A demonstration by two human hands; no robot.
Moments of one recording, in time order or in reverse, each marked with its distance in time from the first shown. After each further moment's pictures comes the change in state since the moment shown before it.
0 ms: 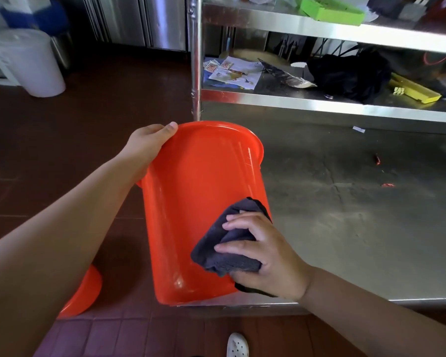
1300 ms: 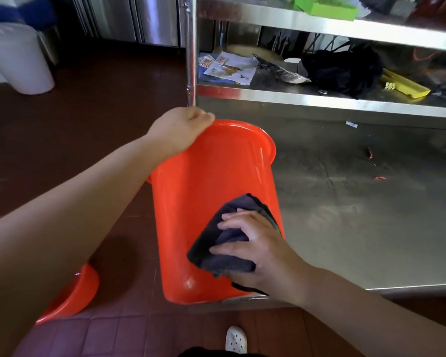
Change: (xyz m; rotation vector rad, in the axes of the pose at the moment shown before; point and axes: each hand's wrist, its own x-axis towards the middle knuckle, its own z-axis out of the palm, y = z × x) left_hand -0.005 0.039 0.036 0.494 -0.115 0.280; right_hand 0.004 -0.031 -0.006 -0.140 -0.134 0.079
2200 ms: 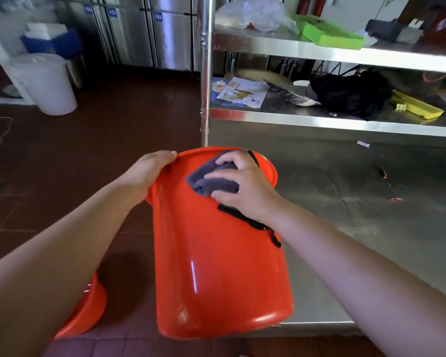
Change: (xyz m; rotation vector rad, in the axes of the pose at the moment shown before) left_hand -0.015 -0.076 -0.023 -0.588 0.078 -0.272; right_hand 0.122 0.055 -0.017 0.107 0.175 0.158
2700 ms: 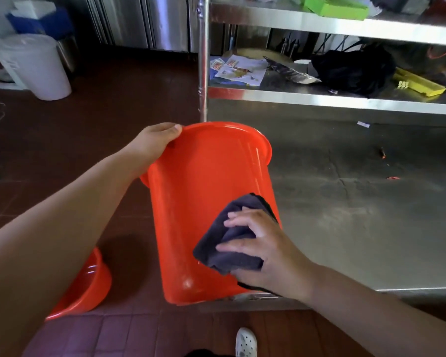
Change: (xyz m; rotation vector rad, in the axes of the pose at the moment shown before) left_hand -0.011 0.012 0.006 0.175 -0.079 0.083; right_hand -0.134 -0.036 0.013 0.010 -0.126 -0.165
